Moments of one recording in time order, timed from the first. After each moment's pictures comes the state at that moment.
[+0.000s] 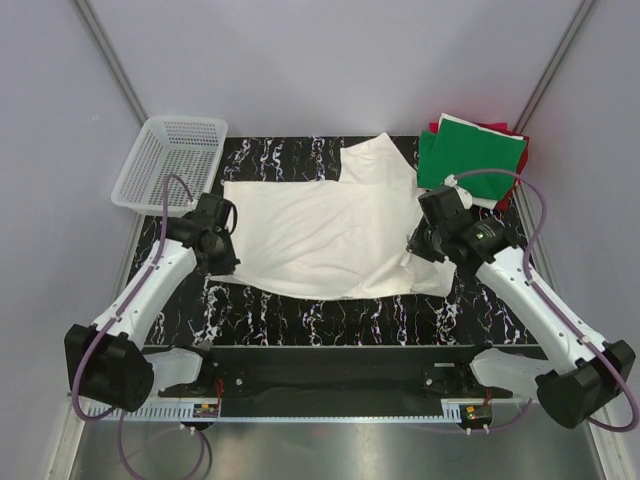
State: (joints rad) left arm -0.28 1.20 1.02 -1.01 -0.13 -0.56; right arm 0.52 1.13 1.15 -0.92 0.22 0.86
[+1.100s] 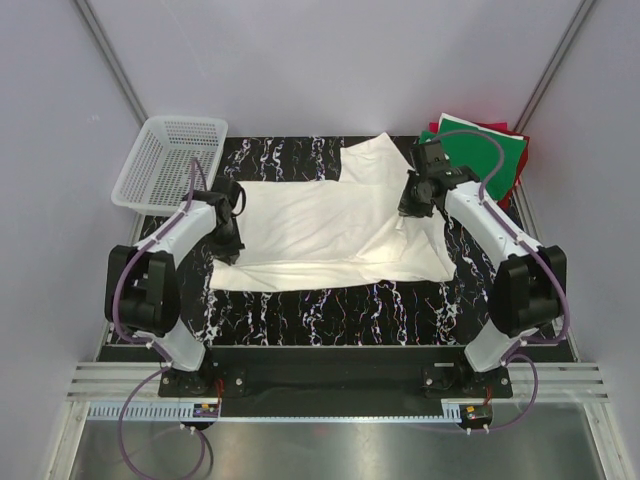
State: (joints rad) left arm -0.18 1.62 1.15 -0.92 -0.13 -0.46; right arm 0.30 1.64 1.42 -0.74 0.06 0.59
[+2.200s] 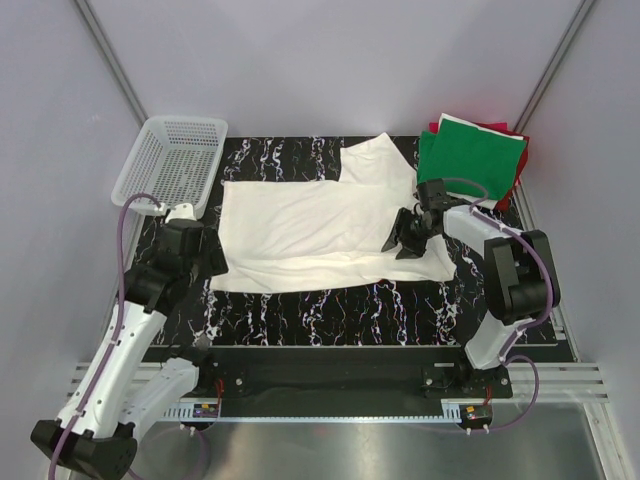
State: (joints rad) left arm -0.30 0.82 0.93 -0.95 -0.33 -0.42; right arm 0.21 1.72 1.09 -0.52 -0.33 0.57
